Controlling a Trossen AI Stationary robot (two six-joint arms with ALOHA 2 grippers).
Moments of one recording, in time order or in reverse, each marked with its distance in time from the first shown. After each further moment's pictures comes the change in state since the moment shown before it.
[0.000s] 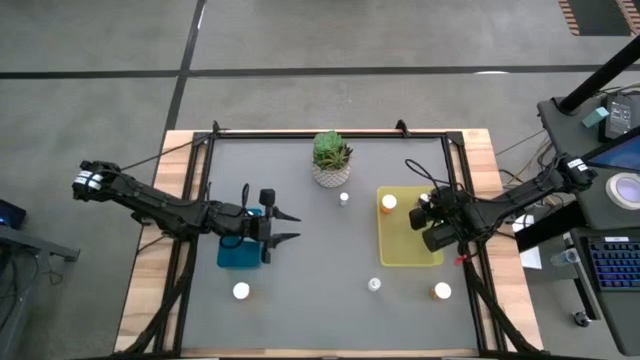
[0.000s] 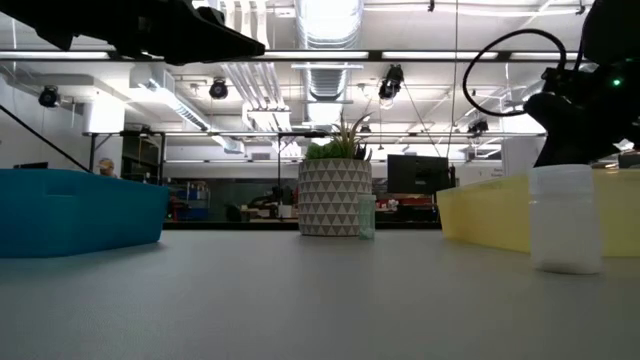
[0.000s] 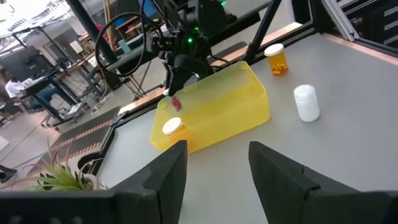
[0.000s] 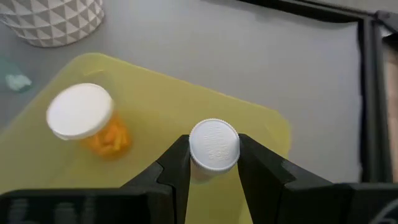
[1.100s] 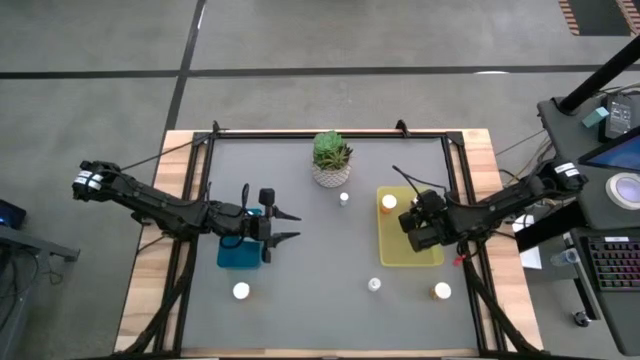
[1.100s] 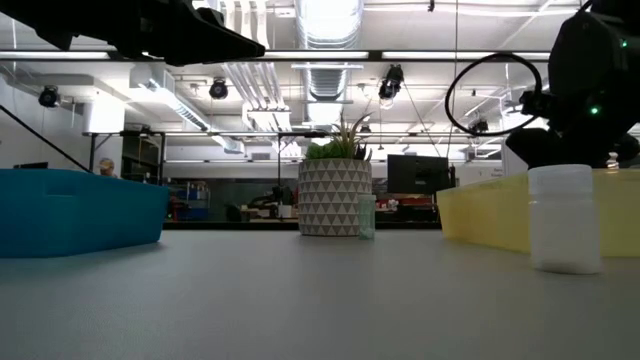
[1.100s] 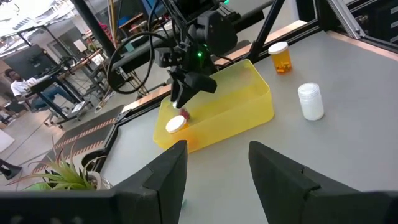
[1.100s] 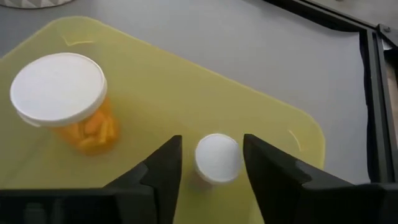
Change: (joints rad) left arm 0.000 -0.001 -0.002 0.000 -0.015 0.001; right arm -0.078 0.228 0.000 0.168 -0.002 -0.138
